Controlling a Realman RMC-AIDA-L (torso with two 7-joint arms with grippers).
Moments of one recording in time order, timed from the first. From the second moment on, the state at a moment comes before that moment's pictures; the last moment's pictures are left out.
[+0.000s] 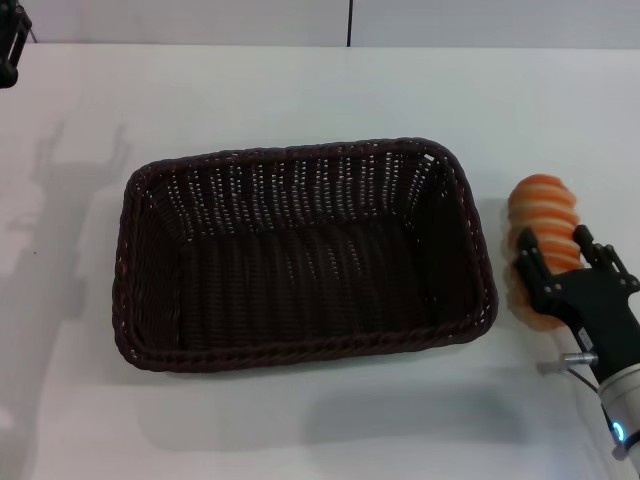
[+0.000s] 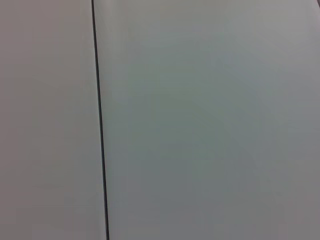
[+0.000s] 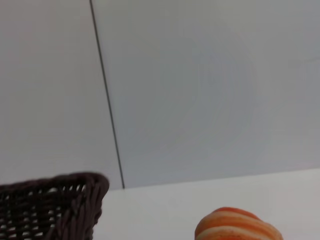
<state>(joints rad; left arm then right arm) -0.17 -2.06 -1.30 -0.68 2.72 1.15 0.11 0.17 2.09 0.31 0.56 -1.83 -1.16 -0.13</state>
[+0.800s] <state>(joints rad) -0.15 -2.06 -1.30 -0.68 2.72 1.16 0.11 0.31 2.09 0.21 0.61 -2.06 -1.51 -0.11</state>
